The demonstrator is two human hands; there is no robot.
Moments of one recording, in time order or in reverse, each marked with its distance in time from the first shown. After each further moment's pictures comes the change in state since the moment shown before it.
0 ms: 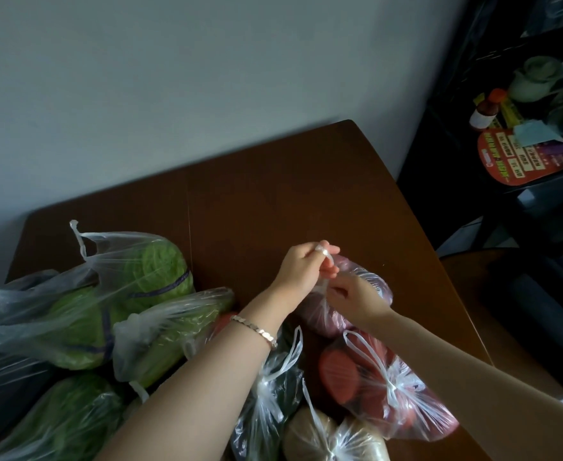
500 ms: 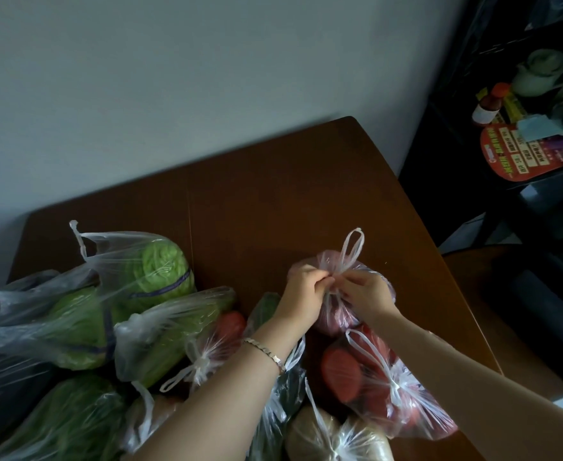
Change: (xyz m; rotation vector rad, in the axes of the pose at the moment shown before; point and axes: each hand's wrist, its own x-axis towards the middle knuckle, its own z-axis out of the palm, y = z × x) left_hand -0.007 -0.045 0.003 0.607 0.066 0.238; right_hand -0.003 0.004 0.003 0.491 0.215 0.305
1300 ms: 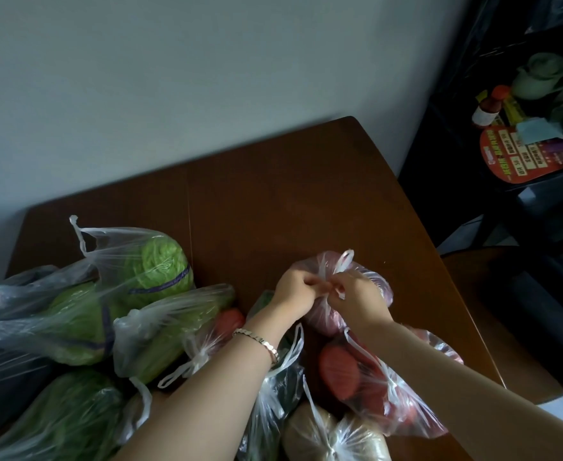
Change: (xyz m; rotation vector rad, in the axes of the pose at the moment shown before) left_hand 0.006 -0.006 -0.003 -0.206 -0.123 -0.335; right_hand -0.014 -0.008 0.004 -0.645 -0.022 -0.313
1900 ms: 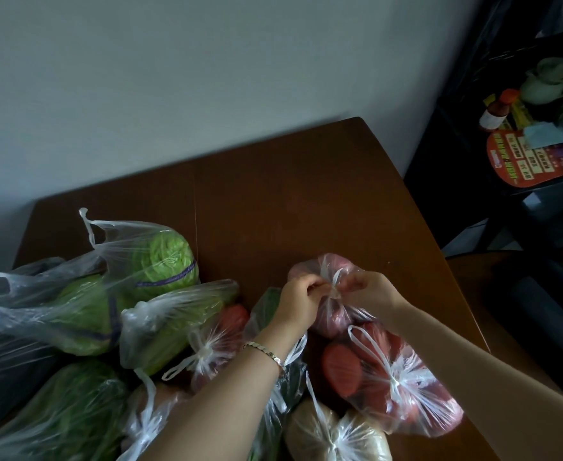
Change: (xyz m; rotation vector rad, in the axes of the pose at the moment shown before) left_hand -0.012 -0.021 0.011 -0.024 0.159 0.226; right_hand 0.006 0.013 -0.015 0.632 -0.221 0.258
